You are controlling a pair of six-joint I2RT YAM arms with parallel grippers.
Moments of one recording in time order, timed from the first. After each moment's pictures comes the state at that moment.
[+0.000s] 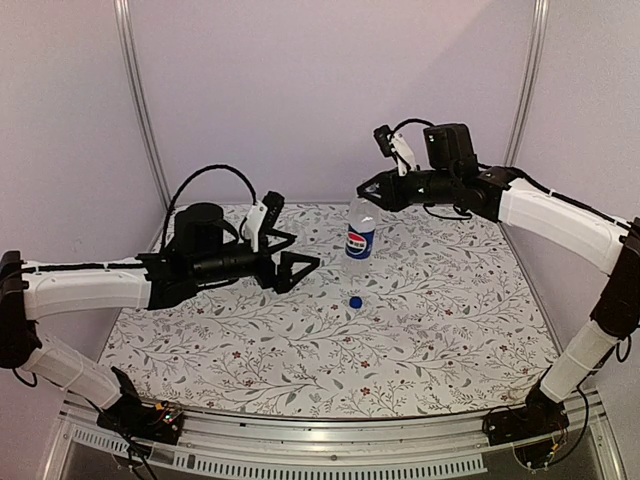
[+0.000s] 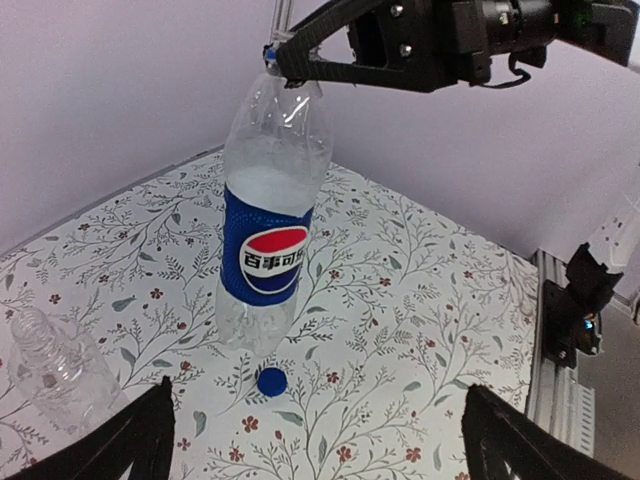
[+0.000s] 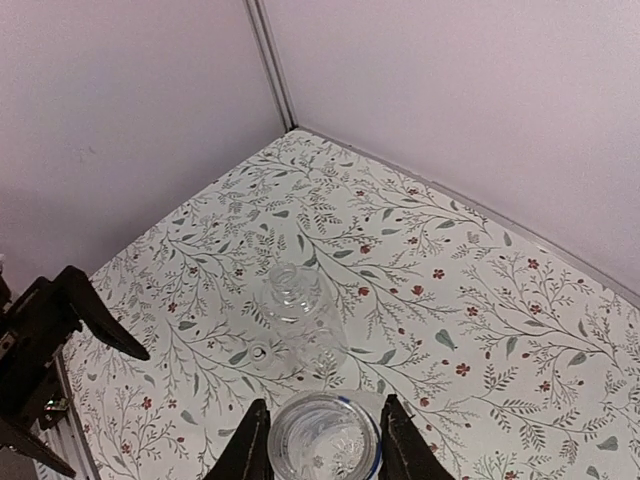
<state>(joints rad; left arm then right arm) -0.80 1.35 0.81 0.31 0.26 -0.14 0.66 1.62 1.48 -0.26 -0.26 0.11</state>
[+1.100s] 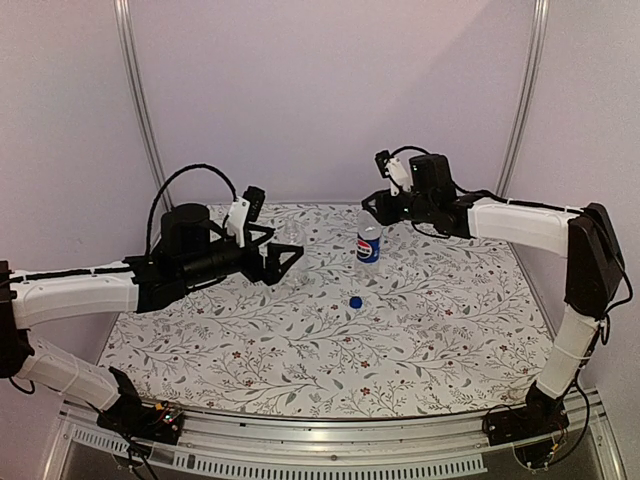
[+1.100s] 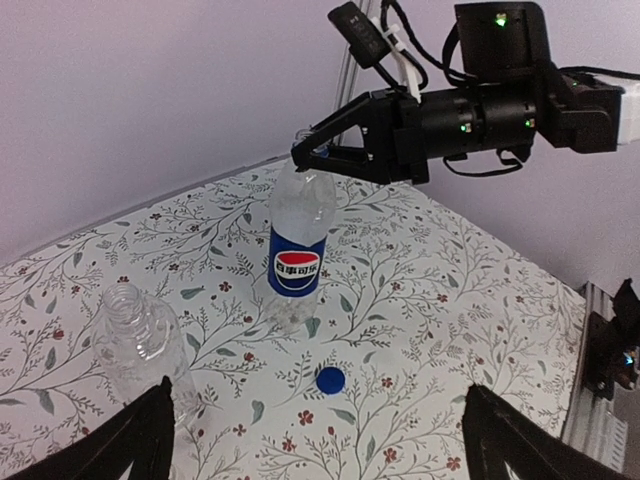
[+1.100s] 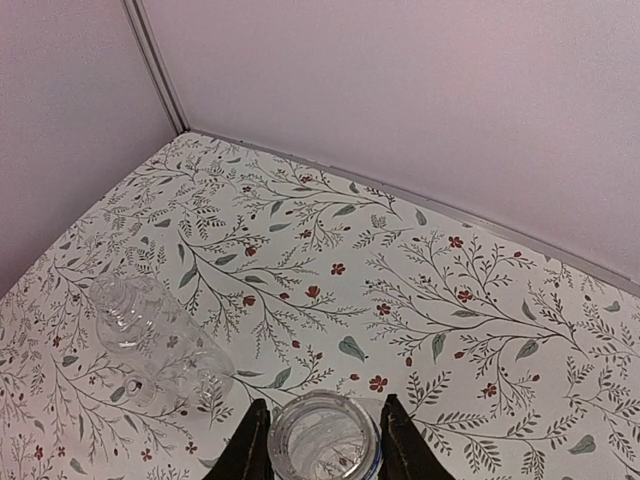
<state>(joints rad) -0.77 1.27 0.76 0.29 0.10 -0.17 0.59 1.80 1.37 0.02 -0.09 0.12</state>
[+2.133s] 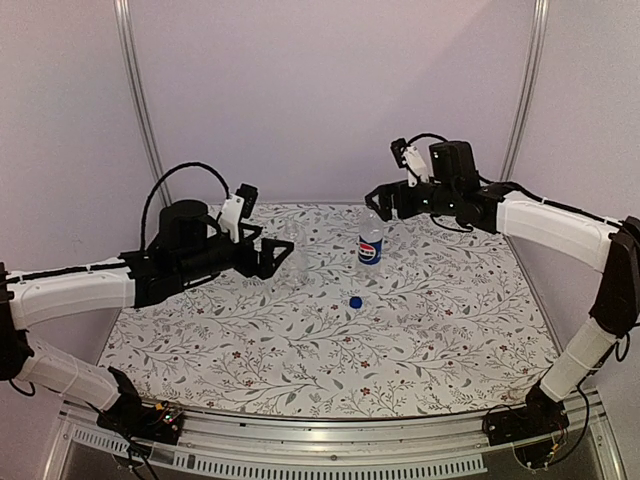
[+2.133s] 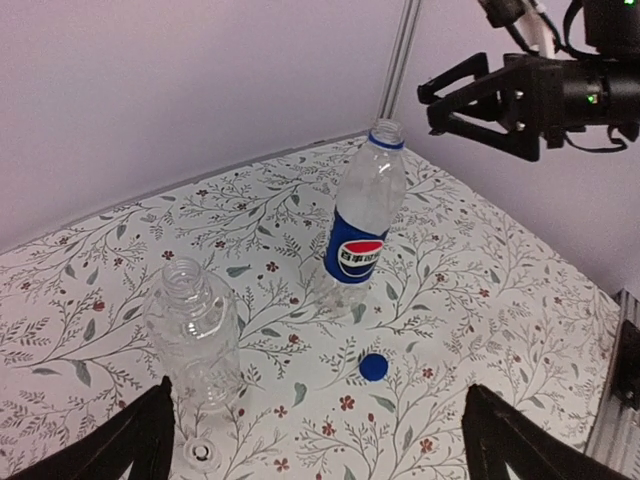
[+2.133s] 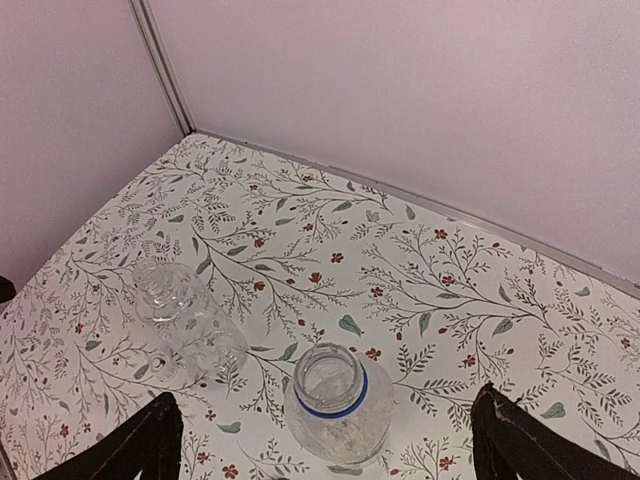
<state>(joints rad) -0.74 1.26 0.77 0.22 0.04 -0.17 0.59 1.66 1.35 -0.13 -0.08 0.11</state>
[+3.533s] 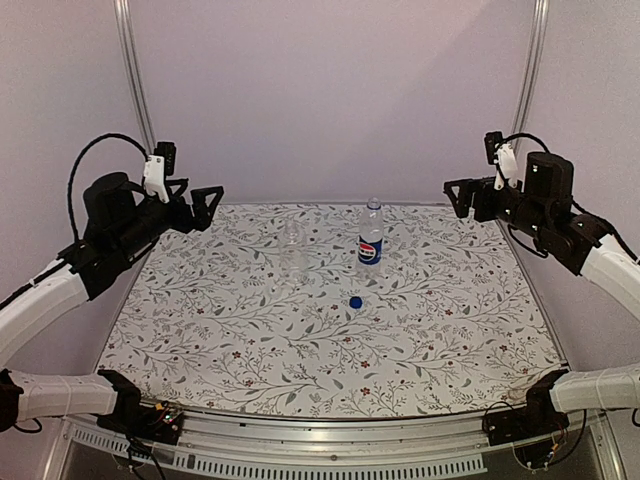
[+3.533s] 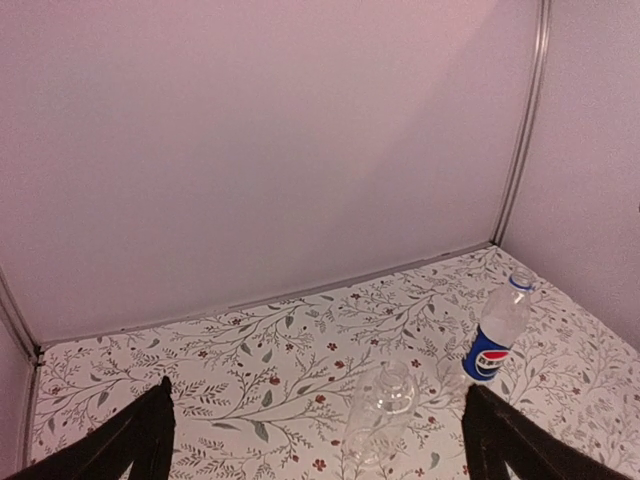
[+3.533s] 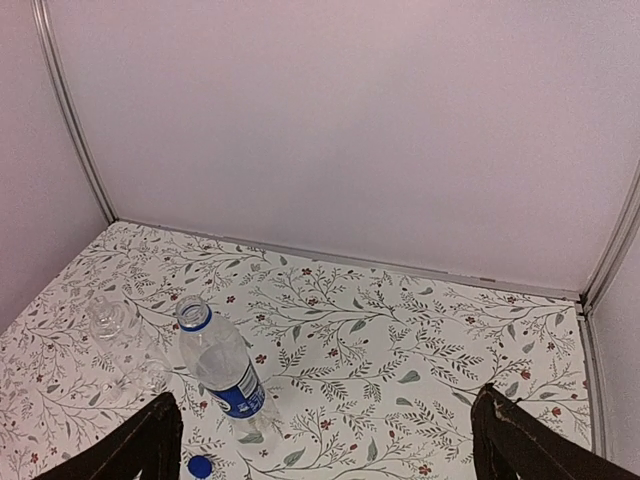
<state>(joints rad) -0.43 0.98 0.83 0.09 0.02 -0.08 0.44 1.07 1.02 -0.17 0.08 0.11</state>
